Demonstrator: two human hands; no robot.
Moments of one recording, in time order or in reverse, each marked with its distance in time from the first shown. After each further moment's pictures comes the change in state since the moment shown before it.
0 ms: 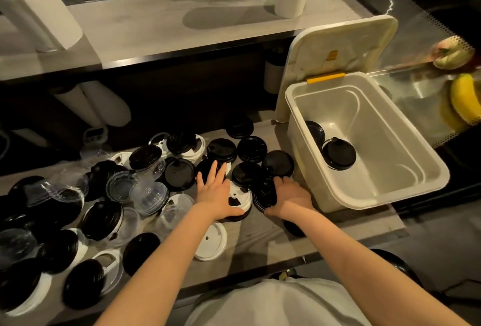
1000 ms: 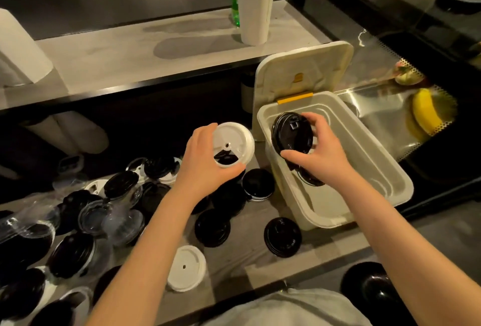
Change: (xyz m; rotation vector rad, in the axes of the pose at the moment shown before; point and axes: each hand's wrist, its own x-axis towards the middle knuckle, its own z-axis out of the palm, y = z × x) left_hand -0.028 0.049 -0.132 -0.681 0.616 0.157; right_hand -0.050 0.068 -0.142 0.818 0.626 -0.265
